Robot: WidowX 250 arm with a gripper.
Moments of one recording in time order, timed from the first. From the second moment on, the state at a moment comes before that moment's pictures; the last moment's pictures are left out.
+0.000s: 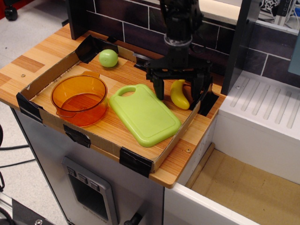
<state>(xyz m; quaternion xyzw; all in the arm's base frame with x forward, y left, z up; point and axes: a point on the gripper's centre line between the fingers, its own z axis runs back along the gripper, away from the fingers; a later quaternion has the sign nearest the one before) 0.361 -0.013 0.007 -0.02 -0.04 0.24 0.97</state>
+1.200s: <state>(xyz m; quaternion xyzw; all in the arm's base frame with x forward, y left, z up) 0.339 0.009 0.085 -0.09 -0.05 0.28 0.95</state>
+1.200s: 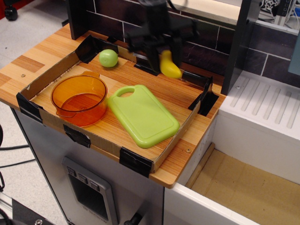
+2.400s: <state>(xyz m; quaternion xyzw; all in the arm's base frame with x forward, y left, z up) 0.275 0.110 0.075 -0.02 0.00 0.28 0.96</state>
